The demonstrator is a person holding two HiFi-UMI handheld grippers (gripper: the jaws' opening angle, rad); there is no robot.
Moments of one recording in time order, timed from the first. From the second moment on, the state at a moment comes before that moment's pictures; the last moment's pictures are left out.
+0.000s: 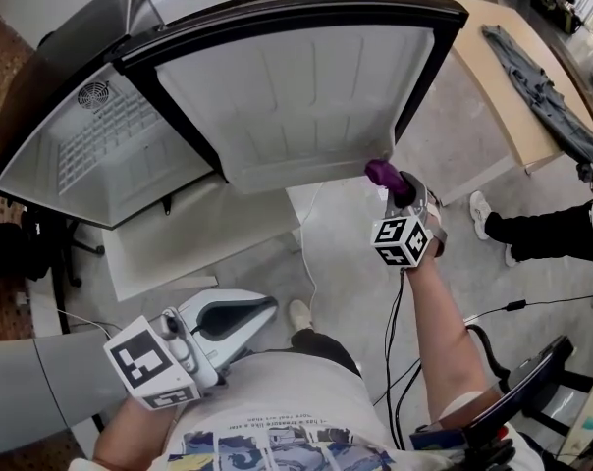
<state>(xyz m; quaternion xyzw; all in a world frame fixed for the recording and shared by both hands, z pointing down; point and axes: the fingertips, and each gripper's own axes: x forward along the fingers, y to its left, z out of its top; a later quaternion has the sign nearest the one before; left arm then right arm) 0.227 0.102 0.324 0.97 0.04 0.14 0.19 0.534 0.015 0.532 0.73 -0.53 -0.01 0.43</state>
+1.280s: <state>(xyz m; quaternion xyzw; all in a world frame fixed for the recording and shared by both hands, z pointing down) -0.025 0.106 0.314 0.98 -0.08 0.09 0.17 0.188 0.059 0.406 0.68 -0.71 0.07 0.20</state>
